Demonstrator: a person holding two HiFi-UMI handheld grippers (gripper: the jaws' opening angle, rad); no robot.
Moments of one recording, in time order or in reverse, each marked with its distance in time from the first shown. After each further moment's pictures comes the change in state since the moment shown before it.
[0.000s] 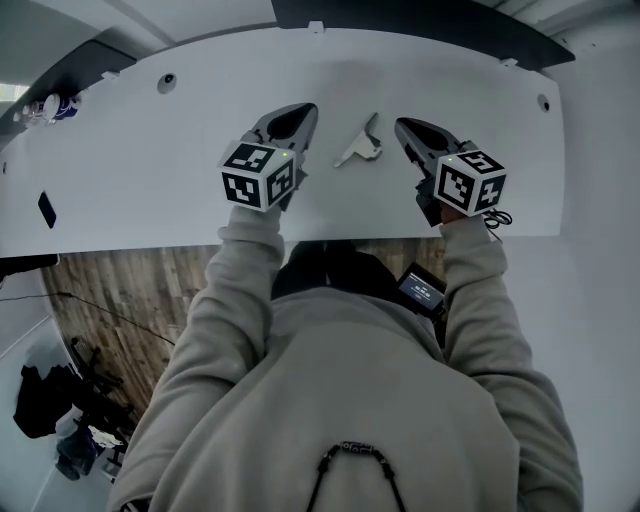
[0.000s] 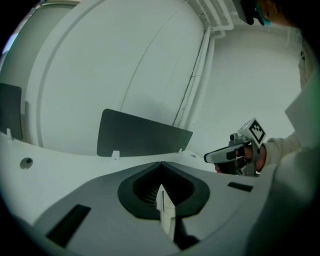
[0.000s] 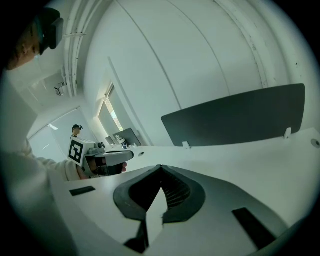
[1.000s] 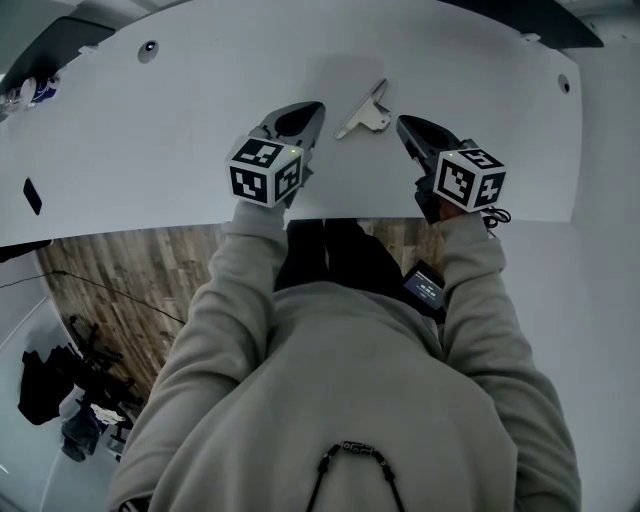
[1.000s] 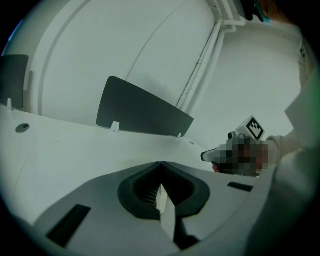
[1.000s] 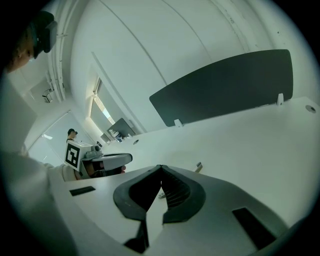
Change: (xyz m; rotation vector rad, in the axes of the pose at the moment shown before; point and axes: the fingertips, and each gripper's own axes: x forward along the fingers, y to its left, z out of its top) left arm 0.016 0.007 -0.098 -0.097 0.122 -0.019; right arm 0.027 -0.022 -0.089 0.141 0.108 -0.029
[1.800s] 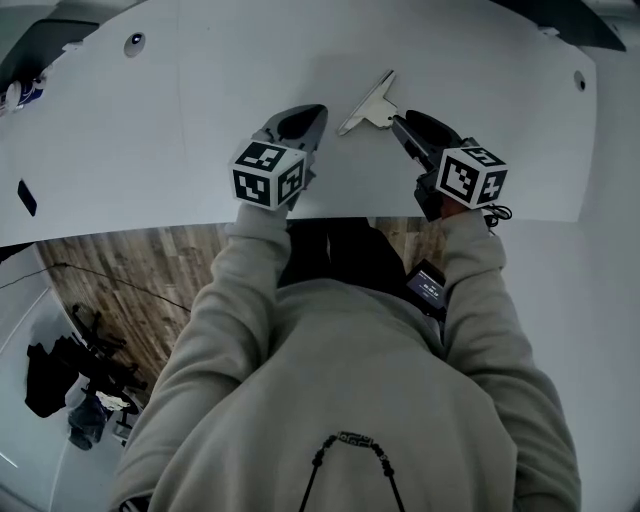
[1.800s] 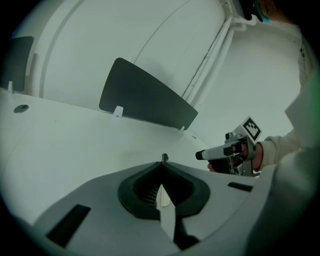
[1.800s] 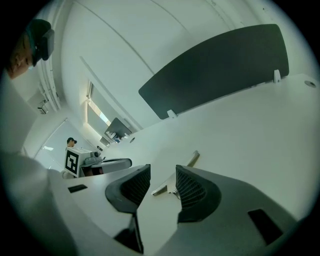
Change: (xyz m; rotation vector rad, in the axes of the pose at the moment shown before) left arm 0.022 0.008 -0.040 -0.057 0.070 -0.002; right arm 0.022 -0.028 -0.027 0.105 0.029 0.024
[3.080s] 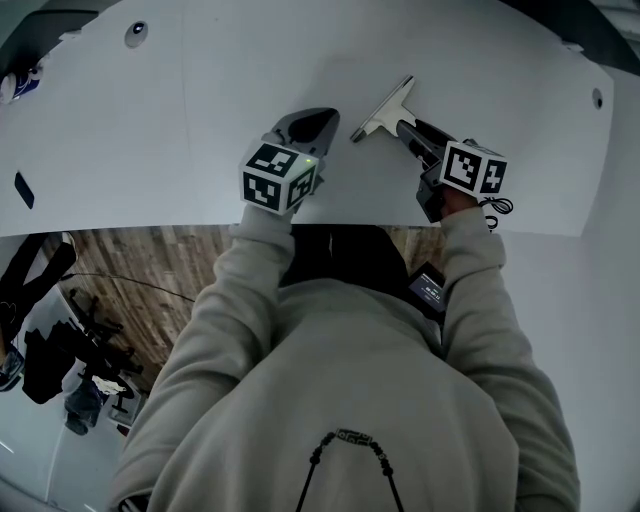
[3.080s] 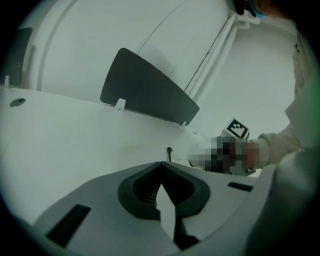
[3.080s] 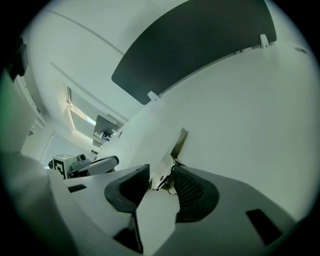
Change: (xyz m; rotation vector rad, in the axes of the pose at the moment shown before) left arm 0.015 0.020 -0.015 -0.004 0.051 -0.014; right arm 0.046 -0.041 -0.038 0.220 0.158 -0.052
